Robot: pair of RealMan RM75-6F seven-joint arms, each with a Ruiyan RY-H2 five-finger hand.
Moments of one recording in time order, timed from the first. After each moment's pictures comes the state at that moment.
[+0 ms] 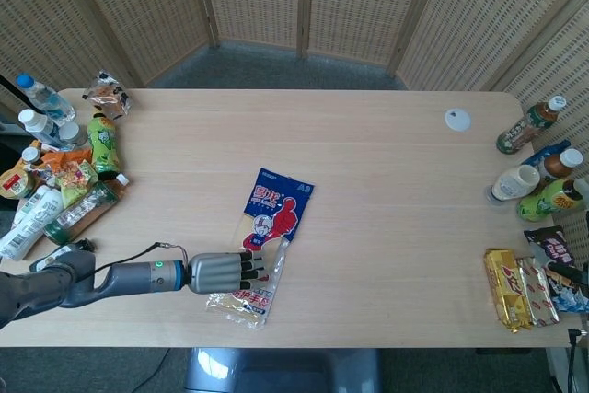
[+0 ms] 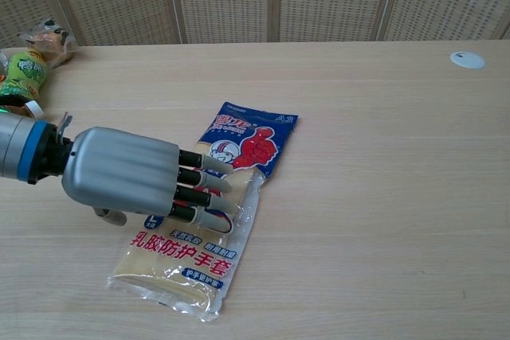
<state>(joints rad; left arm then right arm) -1.11 -1.50 0.40 -1.18 2.03 1.00 0.18 0.06 -1.03 0.23 -1.71 -1.37 1.58 0.11</state>
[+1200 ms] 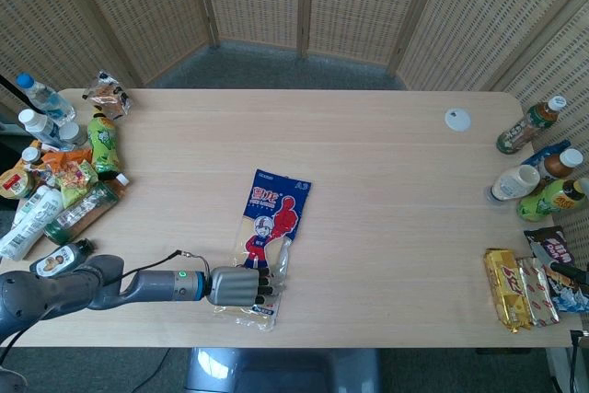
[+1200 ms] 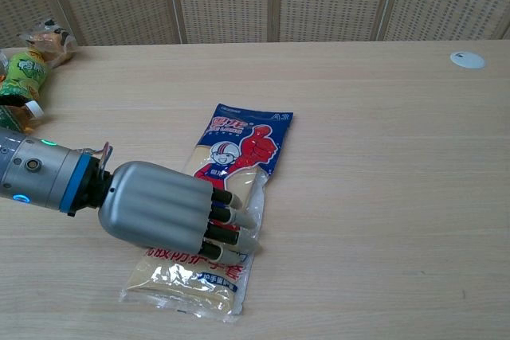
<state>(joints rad) -1.13 -1.60 0.35 -1.14 2.10 0.92 0.21 0.06 -1.02 0.23 -1.72 -1.37 1.58 0.15</state>
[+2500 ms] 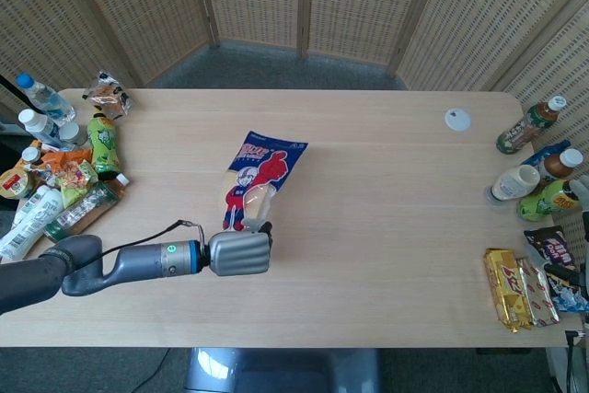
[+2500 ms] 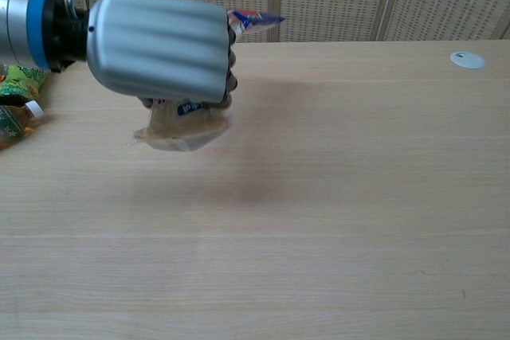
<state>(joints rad) -1.15 -1.28 0.13 -1.43 2.03 0.99 0.48 0.06 -1.01 0.22 -1.74 -1.39 1.58 0.14</state>
